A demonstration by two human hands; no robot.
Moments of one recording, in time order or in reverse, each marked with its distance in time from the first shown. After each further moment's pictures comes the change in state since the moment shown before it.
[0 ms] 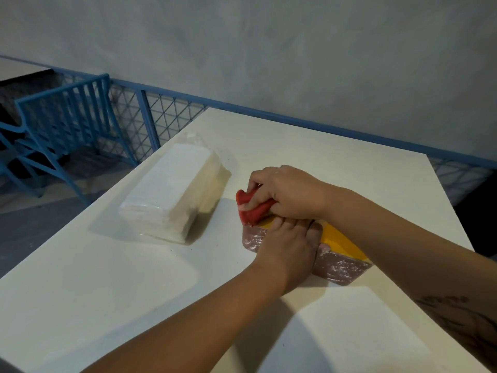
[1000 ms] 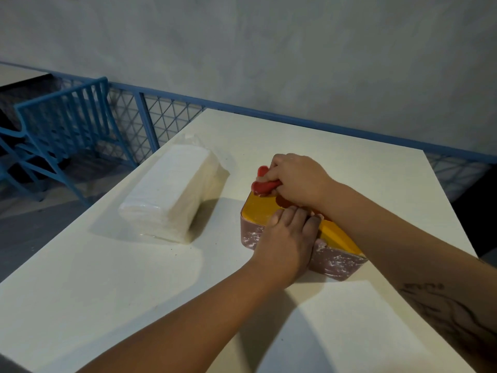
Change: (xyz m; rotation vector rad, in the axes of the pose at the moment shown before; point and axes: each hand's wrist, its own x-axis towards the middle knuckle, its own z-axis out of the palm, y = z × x) left_hand 0.000 -0.002 0.019 -0.109 0.310 0.061; right_hand -0.002 0.017 0.007 -0.125 0.111 0.320
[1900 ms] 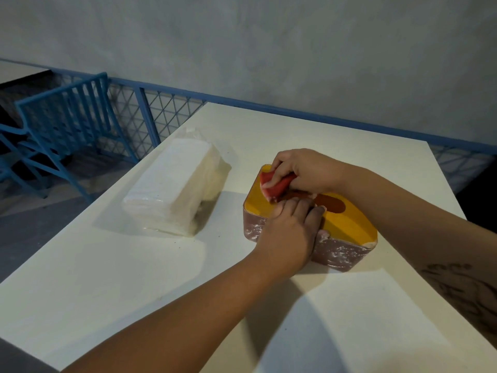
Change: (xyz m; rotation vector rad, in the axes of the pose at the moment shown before) left_hand 0.001 -0.001 -0.001 -0.011 -0.053 -0.006; right_hand -0.009 0.012 -0.010 0.378 -0.180 -0.013
